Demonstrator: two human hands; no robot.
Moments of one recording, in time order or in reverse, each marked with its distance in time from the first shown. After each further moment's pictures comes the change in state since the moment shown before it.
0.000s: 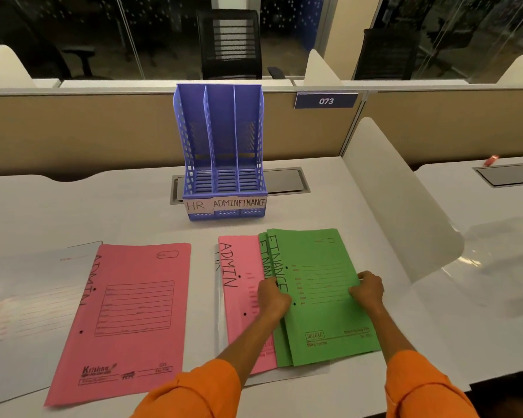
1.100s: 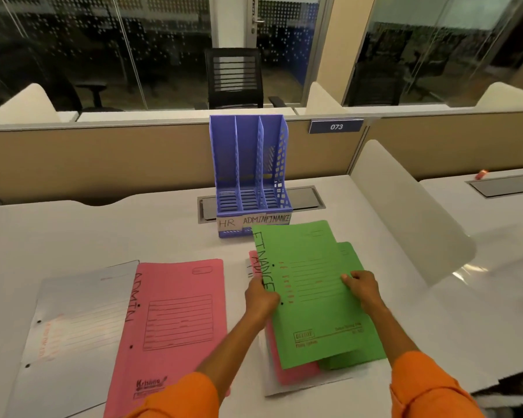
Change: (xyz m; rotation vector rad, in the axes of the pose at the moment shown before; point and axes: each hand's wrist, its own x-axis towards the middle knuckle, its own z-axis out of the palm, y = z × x) left_hand -0.021 -0.005 -0.144 -0.182 -0.041 0.062; right_hand -0.067 -0.086 0.025 0.417 -0.032 -0.023
